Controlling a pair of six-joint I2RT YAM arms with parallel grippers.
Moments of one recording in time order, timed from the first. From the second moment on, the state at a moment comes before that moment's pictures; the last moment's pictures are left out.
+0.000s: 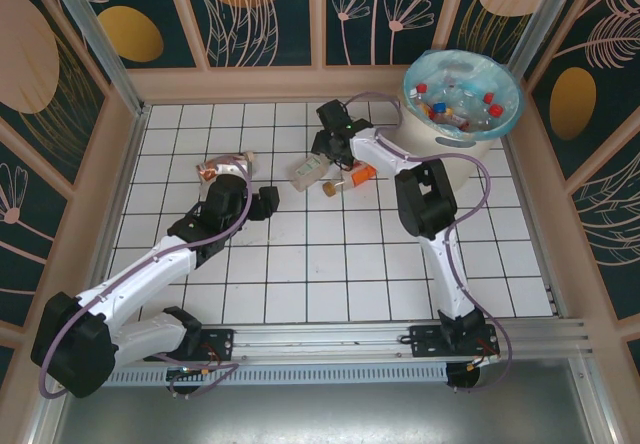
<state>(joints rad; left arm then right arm) -0.56 1.12 0.69 -0.16 -0.19 -0.49 0.56 2.36 1.97 -0.63 0.11 0.76</state>
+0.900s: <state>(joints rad) -0.56 1.08 0.66 -0.16 -0.19 -0.49 0.54 2.37 1.91 -0.46 -0.09 0.83</state>
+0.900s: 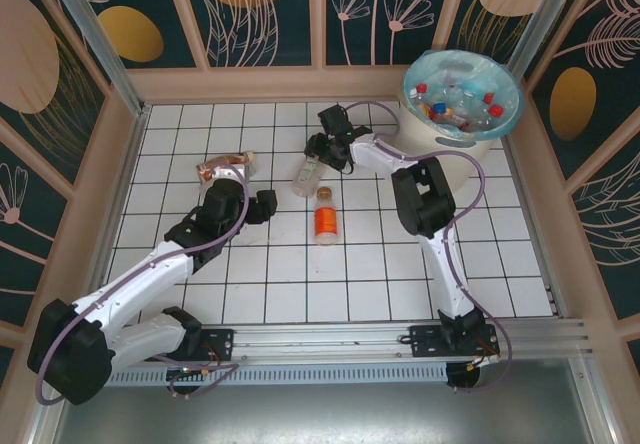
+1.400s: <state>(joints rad) -0.56 1.08 0.65 -0.16 -0.19 -0.49 0.51 2.41 1.95 -0.44 -0.20 0.83</state>
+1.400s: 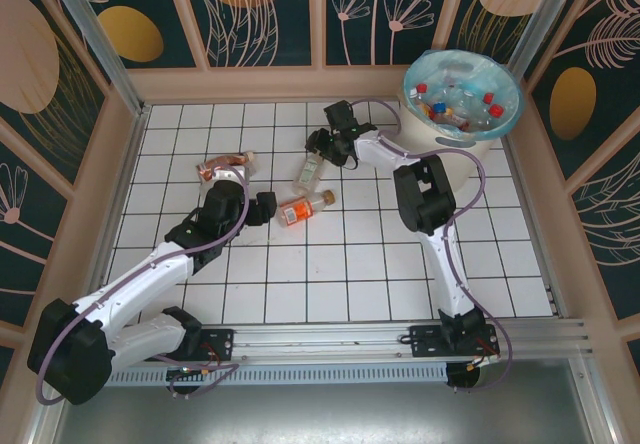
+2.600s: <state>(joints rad) -0.56 1.06 0.83 -0.18 -0.13 -0.45 0.68 1.92 1.88 -0.28 0.20 0.44</state>
